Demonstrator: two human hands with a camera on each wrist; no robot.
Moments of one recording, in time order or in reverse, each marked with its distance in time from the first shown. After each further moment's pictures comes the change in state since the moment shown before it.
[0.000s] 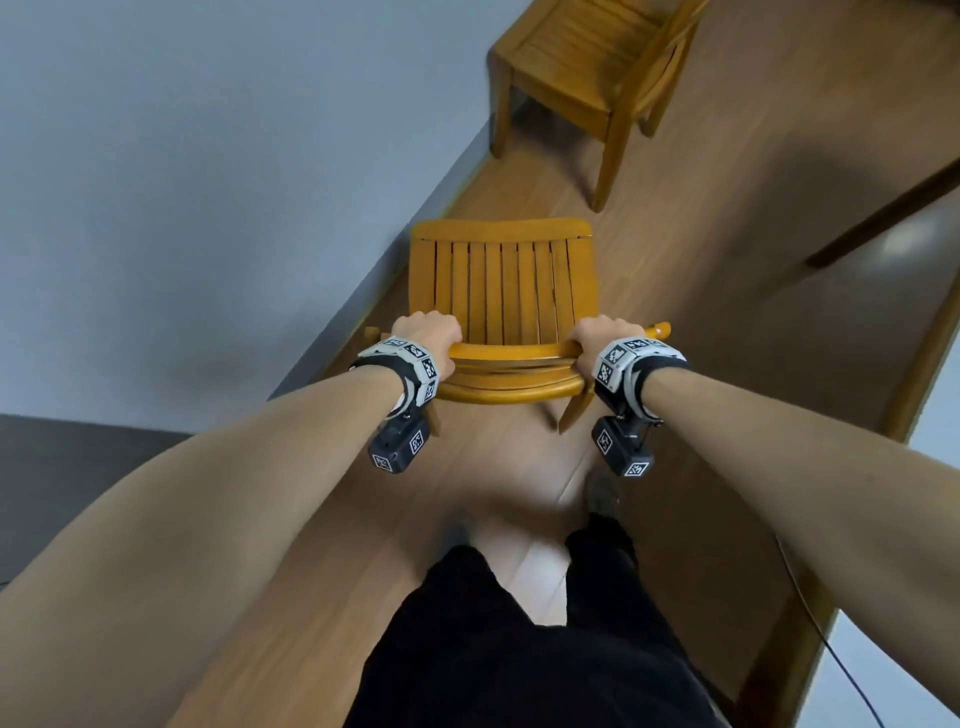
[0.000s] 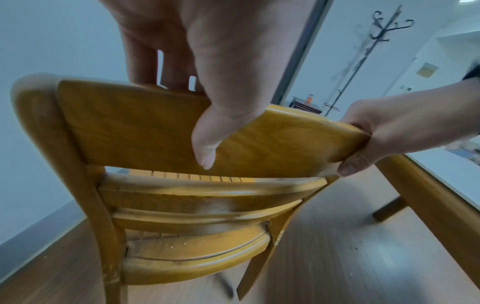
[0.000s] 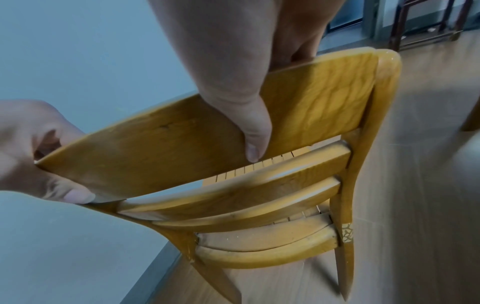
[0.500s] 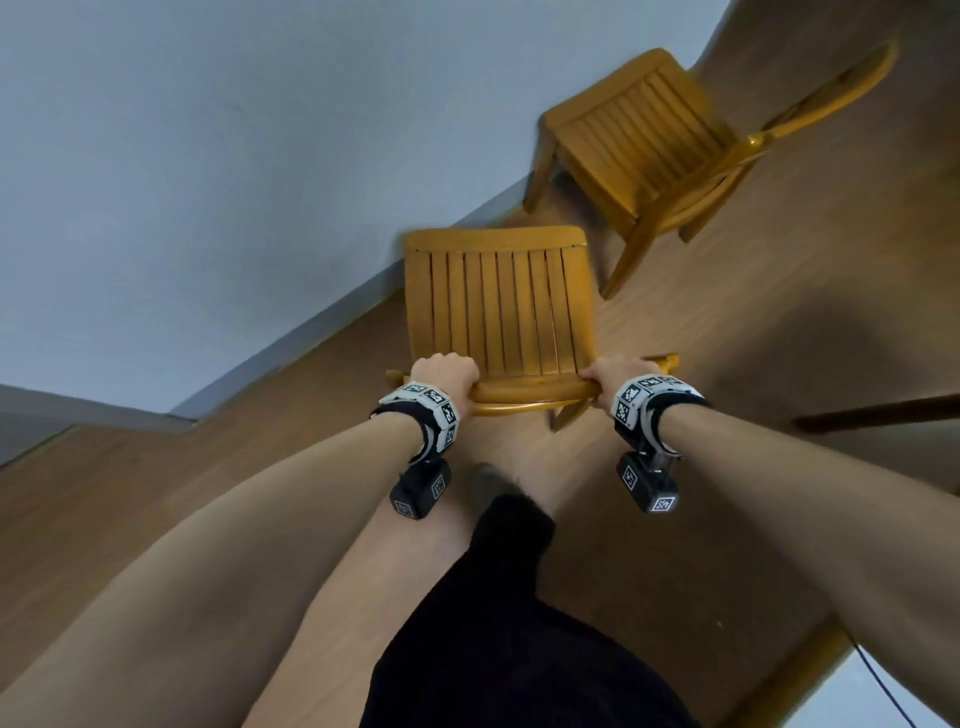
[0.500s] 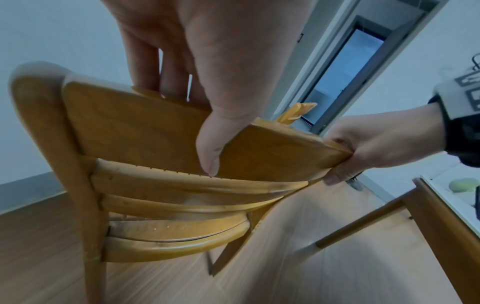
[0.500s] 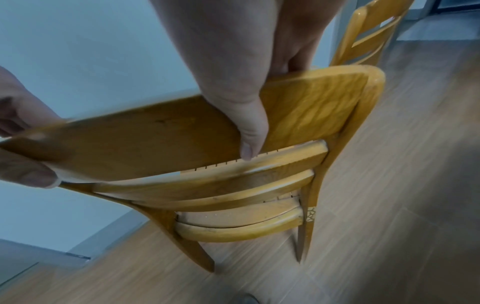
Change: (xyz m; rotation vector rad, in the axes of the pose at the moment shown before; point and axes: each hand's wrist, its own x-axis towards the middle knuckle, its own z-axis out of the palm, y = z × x) left_hand 0.165 0.097 -0.081 -0.286 0.033 -0.167; right_hand 0.187 0.146 -0.126 -0.302 -0.091 -0.190
